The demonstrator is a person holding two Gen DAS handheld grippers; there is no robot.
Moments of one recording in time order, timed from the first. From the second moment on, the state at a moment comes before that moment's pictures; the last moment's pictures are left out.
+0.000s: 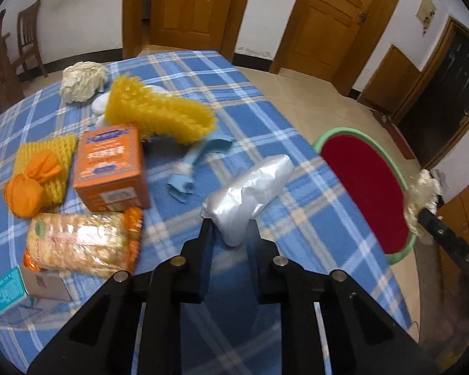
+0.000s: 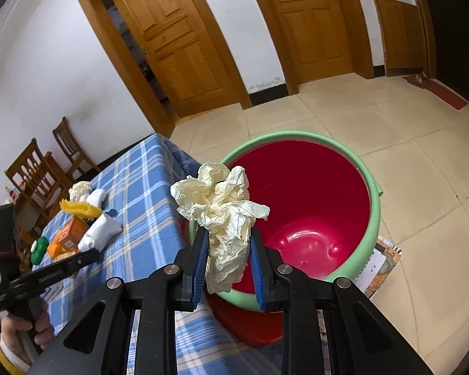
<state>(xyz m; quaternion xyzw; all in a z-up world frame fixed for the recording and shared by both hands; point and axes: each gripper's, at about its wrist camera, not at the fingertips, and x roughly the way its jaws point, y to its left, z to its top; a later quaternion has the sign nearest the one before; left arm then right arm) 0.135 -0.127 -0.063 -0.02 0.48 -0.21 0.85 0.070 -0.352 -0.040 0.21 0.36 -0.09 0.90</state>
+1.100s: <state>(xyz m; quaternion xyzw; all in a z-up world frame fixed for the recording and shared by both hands) 0.145 -0.275 -0.053 0.06 0.46 -0.32 0.83 0.068 -0.398 -0.056 0.23 0.37 -0.13 0.89</state>
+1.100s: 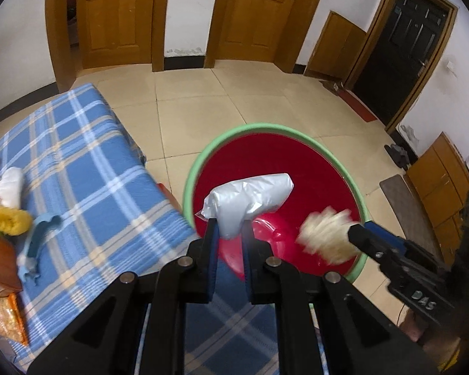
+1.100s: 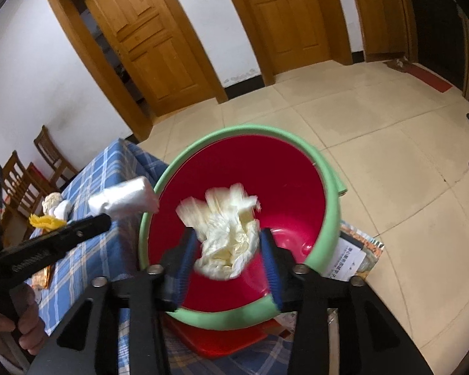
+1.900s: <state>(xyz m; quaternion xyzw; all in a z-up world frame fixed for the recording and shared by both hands) 0.135 -0.278 -0.051 0.08 0.46 -0.27 0.84 0.053 -0.410 -0.045 0.24 0.36 -0.16 0.89</state>
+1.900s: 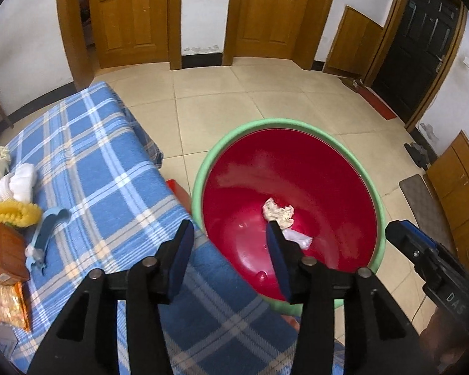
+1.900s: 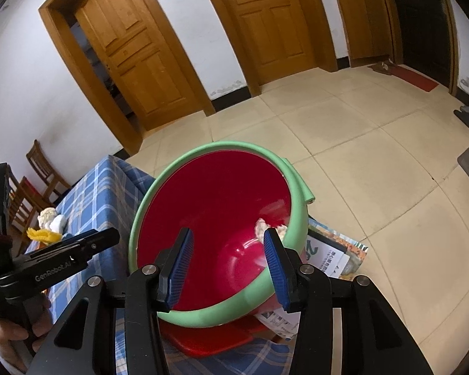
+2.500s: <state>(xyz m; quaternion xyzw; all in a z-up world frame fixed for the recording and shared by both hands) 0.121 -0.224 -0.028 0.04 0.45 -0.23 0.86 0.050 -0.379 -0.023 0.21 0.35 -0.13 0.90</state>
